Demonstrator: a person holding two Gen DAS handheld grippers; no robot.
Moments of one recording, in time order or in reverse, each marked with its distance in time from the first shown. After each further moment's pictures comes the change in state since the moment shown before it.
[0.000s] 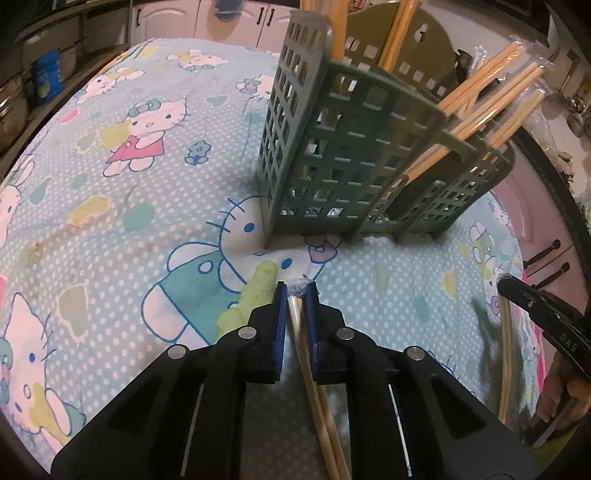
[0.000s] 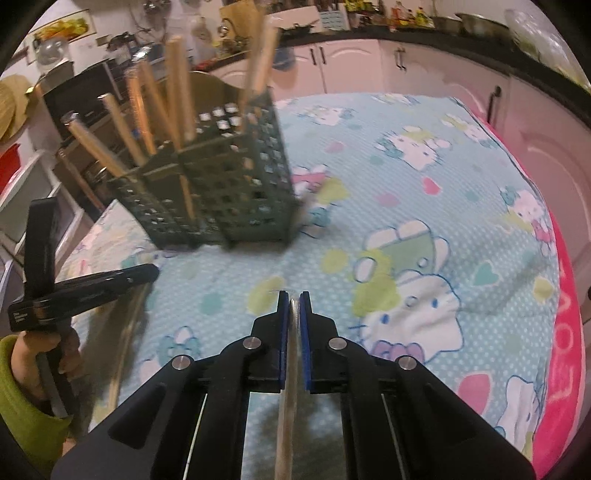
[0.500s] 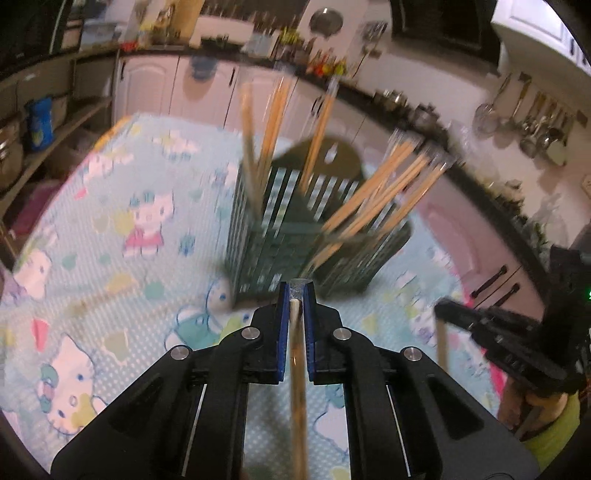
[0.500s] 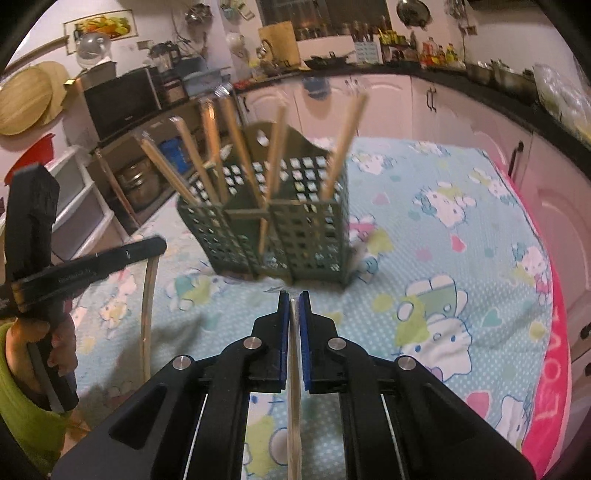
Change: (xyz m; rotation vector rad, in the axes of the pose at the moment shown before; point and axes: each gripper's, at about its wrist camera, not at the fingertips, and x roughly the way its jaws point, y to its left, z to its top) left arm -0.102 -0.028 0.016 0.055 -0.247 -0.110; right arm -0.045 0.045 0.016 -0.098 -0.110 0.061
